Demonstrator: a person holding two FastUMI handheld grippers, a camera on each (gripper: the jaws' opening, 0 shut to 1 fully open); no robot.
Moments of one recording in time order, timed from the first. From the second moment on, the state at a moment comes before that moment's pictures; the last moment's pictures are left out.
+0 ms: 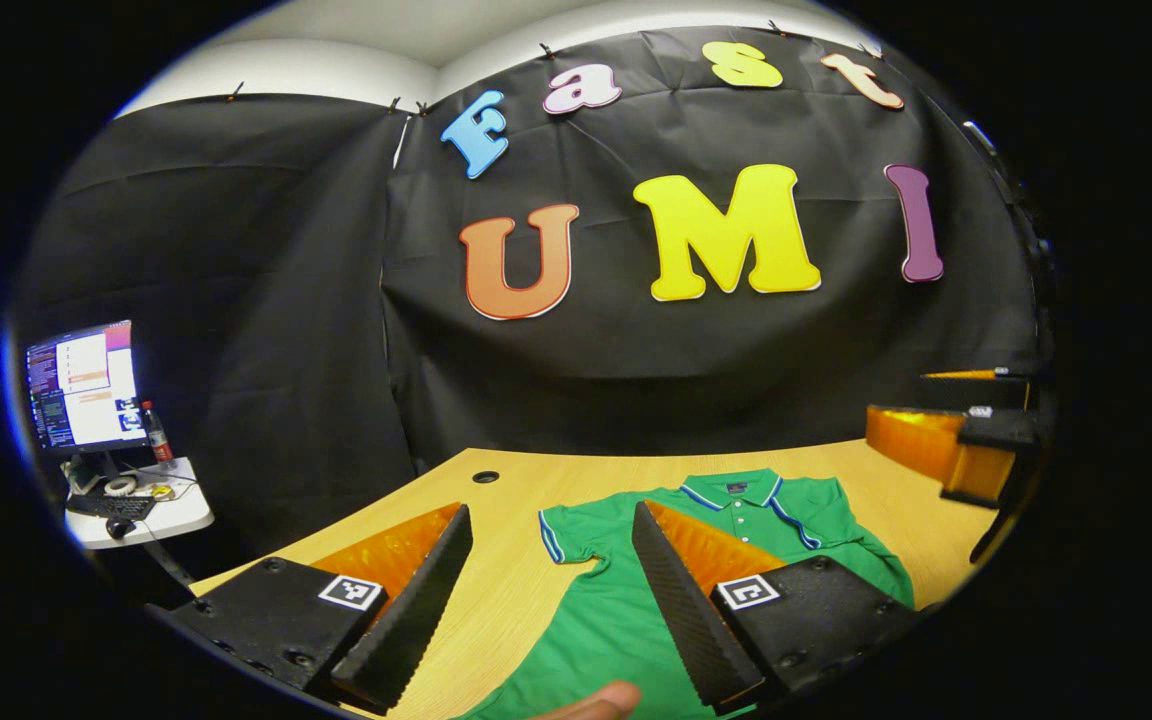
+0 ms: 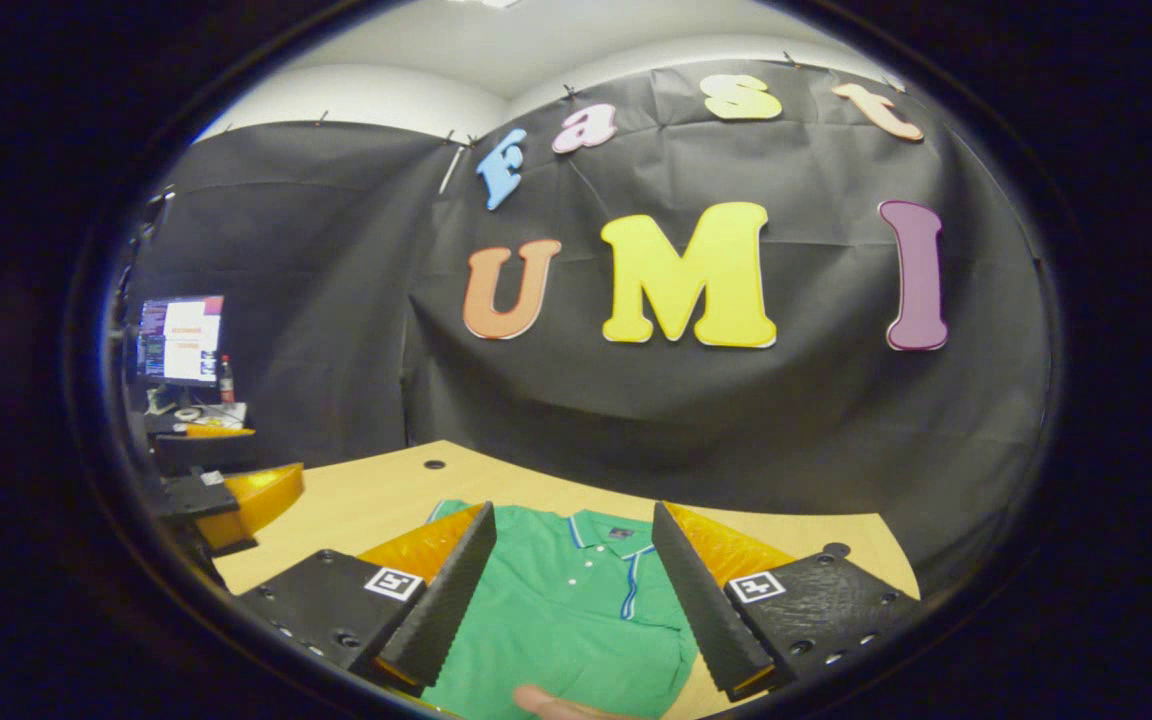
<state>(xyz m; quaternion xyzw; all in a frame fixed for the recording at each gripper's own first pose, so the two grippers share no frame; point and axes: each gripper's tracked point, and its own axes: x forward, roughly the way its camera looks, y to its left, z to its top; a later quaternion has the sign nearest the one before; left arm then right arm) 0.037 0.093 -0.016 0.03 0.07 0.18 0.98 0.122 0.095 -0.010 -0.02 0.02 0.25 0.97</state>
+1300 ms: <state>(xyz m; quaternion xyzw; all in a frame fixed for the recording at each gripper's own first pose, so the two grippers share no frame) 0.239 0.205 -0.203 -0.08 0.28 0.23 0.93 0.003 -0.061 -0.096 -0.02 0.03 0.13 0.99</state>
